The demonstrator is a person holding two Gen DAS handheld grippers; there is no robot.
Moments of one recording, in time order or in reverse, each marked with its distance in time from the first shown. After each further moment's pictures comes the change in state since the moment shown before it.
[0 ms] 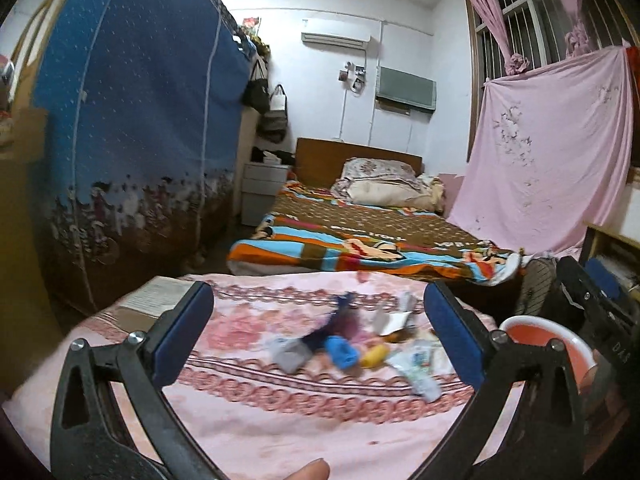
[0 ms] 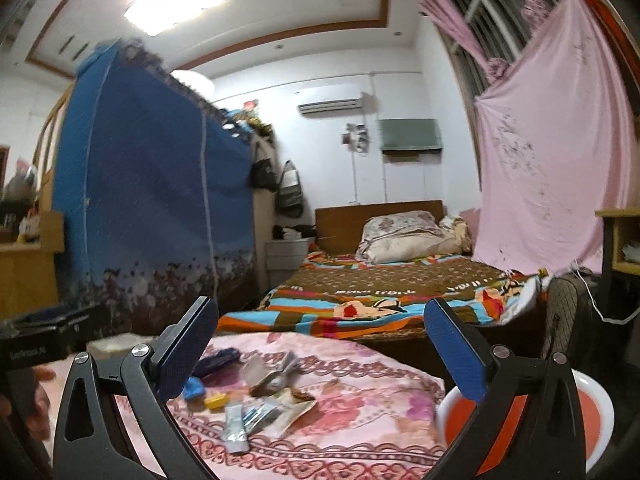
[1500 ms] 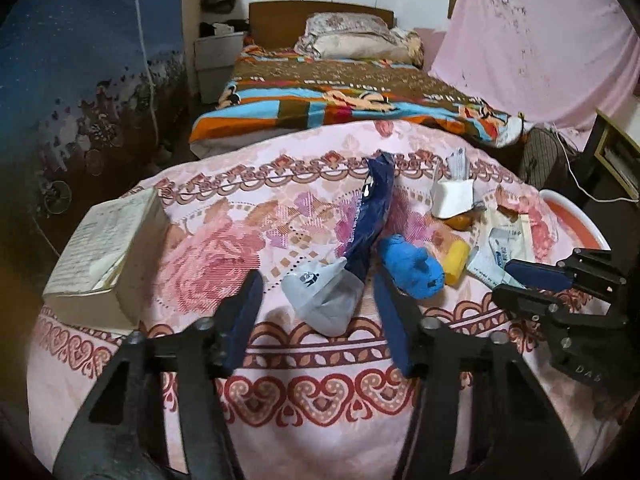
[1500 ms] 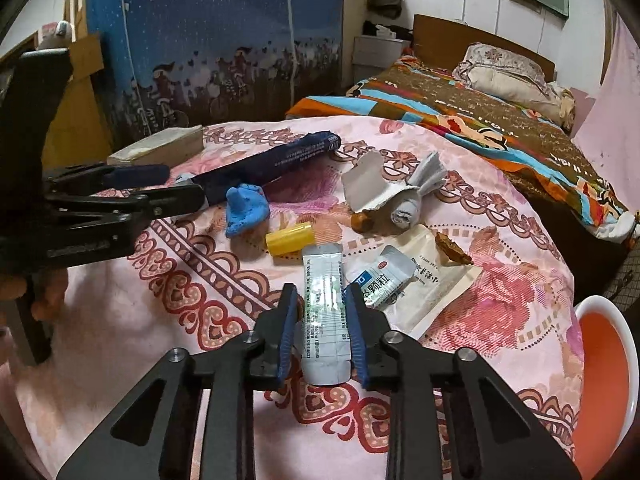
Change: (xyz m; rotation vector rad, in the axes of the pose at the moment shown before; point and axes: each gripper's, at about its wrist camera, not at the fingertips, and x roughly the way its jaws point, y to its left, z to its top) left arm 0.134 0.027 -0.029 0.148 0.579 -0.125; right arm 0.121 0.071 -0.083 -0.165 0.800 0.287
